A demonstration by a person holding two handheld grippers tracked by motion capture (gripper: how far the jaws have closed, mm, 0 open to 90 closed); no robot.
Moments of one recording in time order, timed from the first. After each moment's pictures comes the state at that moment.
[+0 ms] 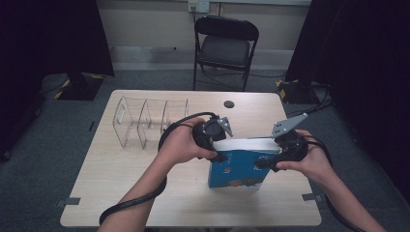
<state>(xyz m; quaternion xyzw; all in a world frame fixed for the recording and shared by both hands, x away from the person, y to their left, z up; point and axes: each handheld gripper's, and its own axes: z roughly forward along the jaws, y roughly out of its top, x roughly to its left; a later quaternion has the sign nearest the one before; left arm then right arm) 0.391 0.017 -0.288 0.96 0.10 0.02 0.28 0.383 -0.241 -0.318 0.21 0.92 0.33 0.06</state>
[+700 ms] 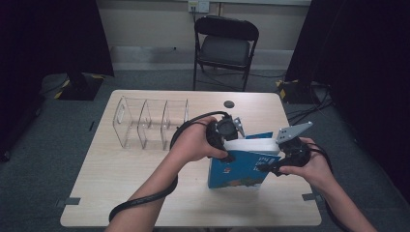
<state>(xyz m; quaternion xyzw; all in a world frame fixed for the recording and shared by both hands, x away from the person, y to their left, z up) 0.394 -0.018 -0.286 0.97 0.07 0.02 0.24 0.380 -0.259 -0.344 0.23 0.91 0.36 0.05</state>
